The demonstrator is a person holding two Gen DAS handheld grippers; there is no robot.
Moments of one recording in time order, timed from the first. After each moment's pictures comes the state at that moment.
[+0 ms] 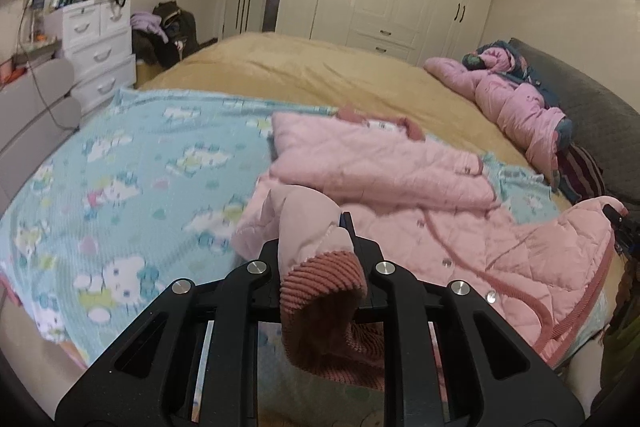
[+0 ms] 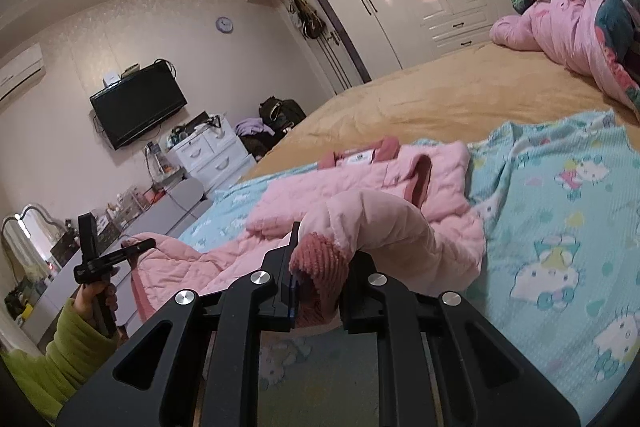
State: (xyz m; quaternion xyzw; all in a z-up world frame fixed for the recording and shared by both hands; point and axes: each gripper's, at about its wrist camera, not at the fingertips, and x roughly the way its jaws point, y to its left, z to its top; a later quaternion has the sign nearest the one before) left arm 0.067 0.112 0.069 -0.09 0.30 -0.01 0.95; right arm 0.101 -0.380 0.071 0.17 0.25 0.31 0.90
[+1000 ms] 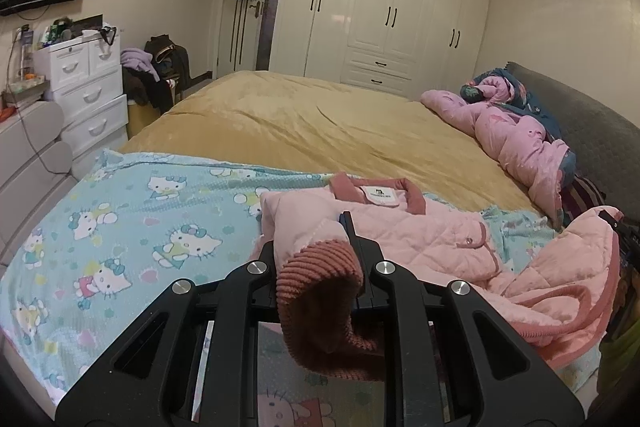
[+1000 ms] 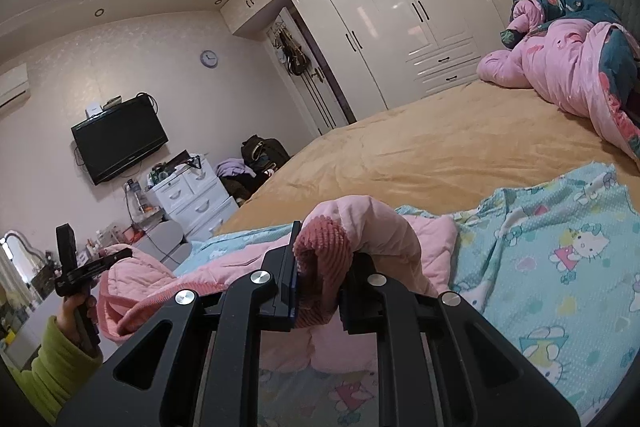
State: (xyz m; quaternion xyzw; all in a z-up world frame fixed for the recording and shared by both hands) left arm 0.153 0.116 0.129 -0.08 0.26 -0.01 0.96; right arm 0.193 -0.384 0.110 0.18 0.20 0.27 0.92
